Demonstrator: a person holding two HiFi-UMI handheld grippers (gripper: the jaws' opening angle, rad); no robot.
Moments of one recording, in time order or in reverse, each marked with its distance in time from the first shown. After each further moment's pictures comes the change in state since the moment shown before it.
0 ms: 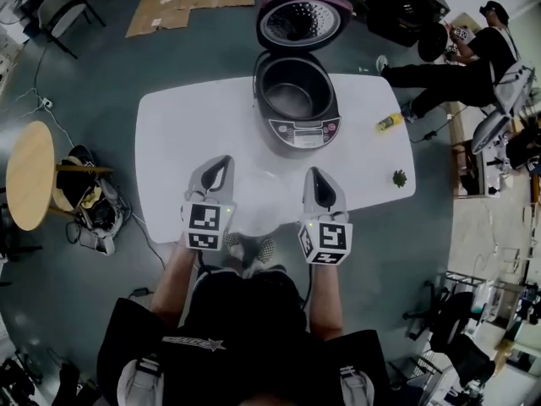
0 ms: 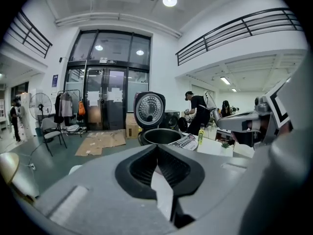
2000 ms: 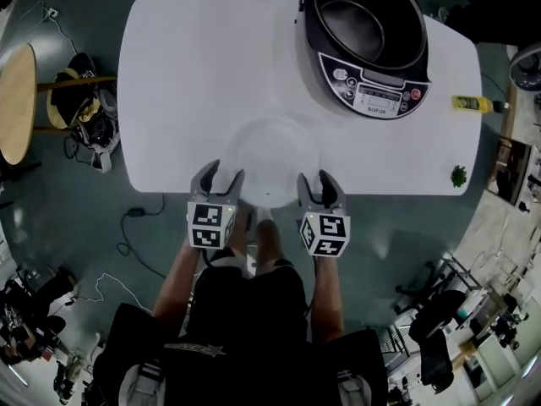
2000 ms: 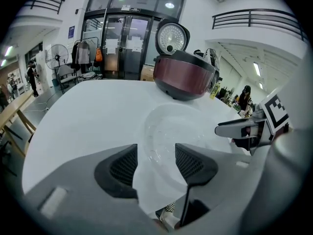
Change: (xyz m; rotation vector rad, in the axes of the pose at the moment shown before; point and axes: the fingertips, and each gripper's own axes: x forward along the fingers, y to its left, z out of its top) left arm -0.020 -0.041 -0.289 -0.302 0.524 0.088; right arm 0.012 0.032 -0.297 0.169 0.568 0.199
